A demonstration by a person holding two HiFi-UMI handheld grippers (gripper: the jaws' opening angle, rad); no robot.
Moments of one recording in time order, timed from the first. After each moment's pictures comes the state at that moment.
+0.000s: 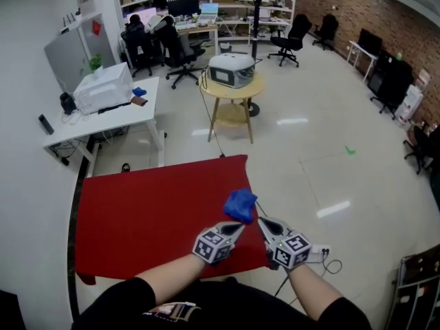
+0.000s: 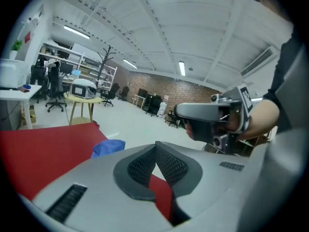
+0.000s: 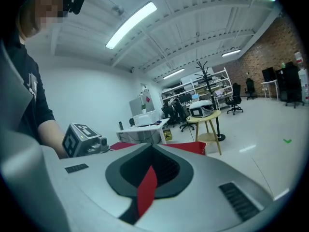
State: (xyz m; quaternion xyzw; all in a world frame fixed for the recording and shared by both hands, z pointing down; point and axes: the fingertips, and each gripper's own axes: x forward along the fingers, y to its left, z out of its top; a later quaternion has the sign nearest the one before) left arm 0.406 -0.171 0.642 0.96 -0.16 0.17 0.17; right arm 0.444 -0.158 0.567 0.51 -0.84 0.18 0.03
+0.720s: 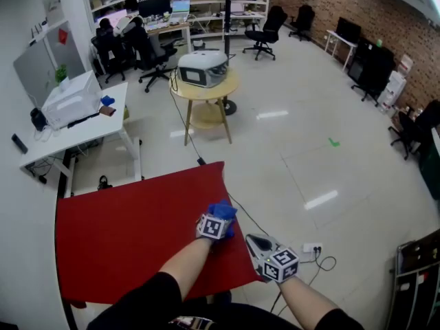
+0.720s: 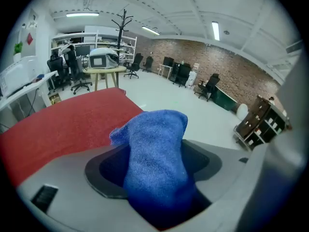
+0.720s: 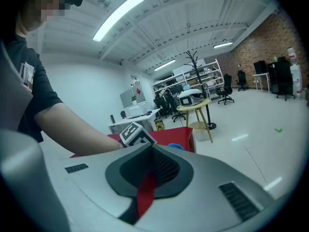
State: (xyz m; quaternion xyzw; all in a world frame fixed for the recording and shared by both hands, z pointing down) left arm 0.459 -0.319 0.838 0.85 -0.27 0.39 0.23; right arm 0.491 -0.179 0.644 0.54 -0.81 0.24 0.06
